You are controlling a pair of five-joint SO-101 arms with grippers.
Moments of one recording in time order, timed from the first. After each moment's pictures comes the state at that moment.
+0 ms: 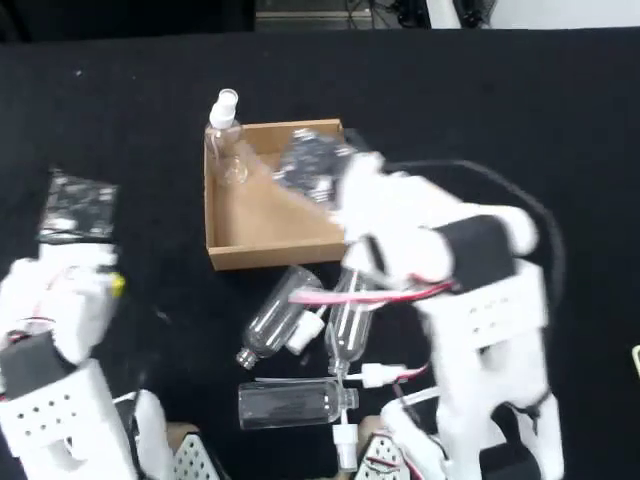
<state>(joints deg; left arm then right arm) -26.7 -69.6 47.2 76.4 -35.3 -11.7 -32.3 1.5 99.3 49.9</state>
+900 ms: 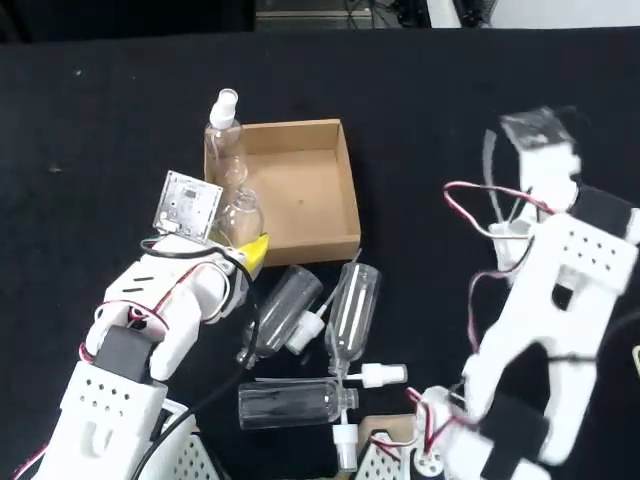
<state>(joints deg) 13.3 -71.0 63.1 47.3 -1.0 30.3 -15.3 22.4 77.8 28.3</state>
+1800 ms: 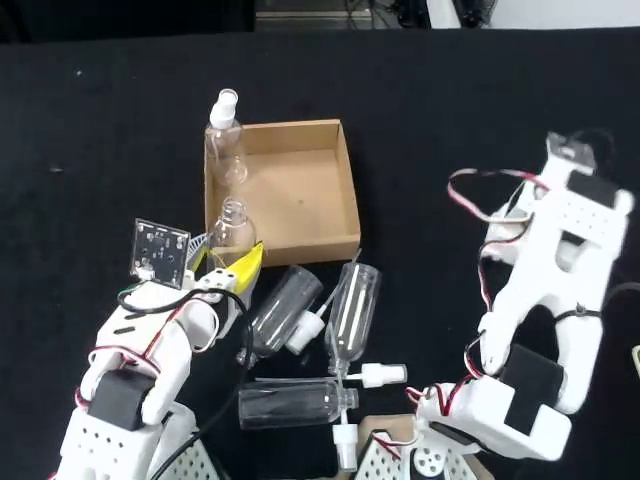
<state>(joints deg) 13.2 -95.0 78.2 46.9 3.9 28.3 -3.6 12.7 86.7 9.0</state>
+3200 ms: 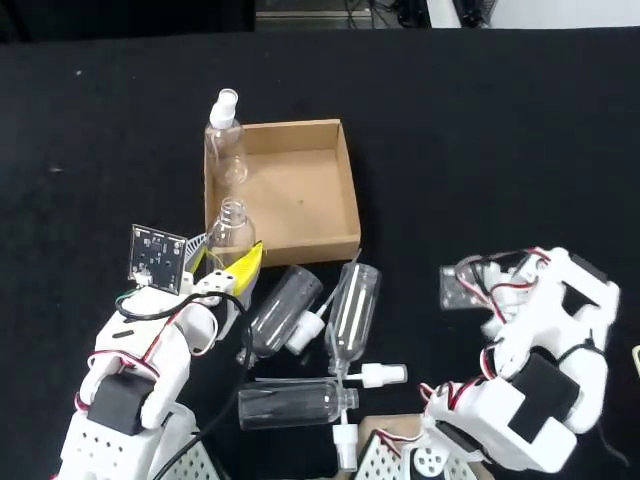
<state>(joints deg) 13.2 -98.0 79.5 47.0 3.9 39.6 -3.9 45.7 50.2 123.6</state>
